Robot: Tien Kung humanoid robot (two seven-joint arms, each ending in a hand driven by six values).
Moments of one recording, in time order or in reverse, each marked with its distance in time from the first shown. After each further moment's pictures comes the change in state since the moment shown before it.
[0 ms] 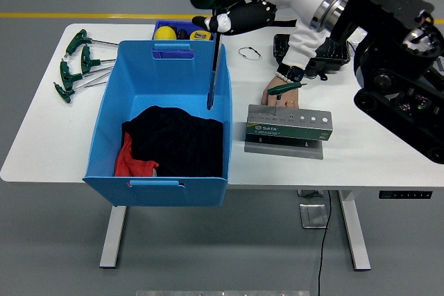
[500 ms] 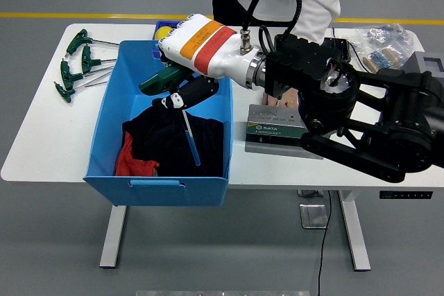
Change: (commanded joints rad) left arm -0.007 0.011 -0.028 0.000 0.042 0.011 0.009; right arm 0.063 0.107 -0.254 -0.092 0.023 -0.019 -0.007
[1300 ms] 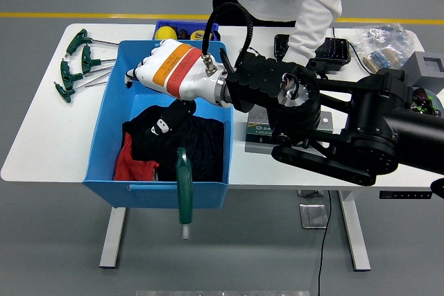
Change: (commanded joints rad) left arm -0.004 0.009 -0.008 0.000 0.031 0.006 0.010; right arm 0.064 0.102 -0.084 -0.060 -0.037 0.037 -0.021
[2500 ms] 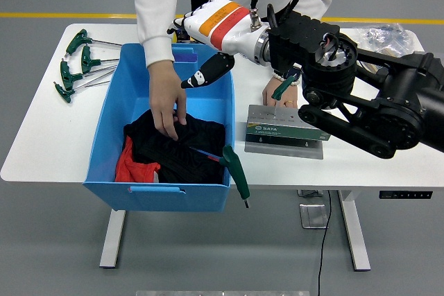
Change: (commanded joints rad) left arm 0.005 -0.002 -0.024 0.000 0.018 0.004 0.004; right arm -0.027 -0.096 0.123 -0.124 -0.002 0.038 0.018
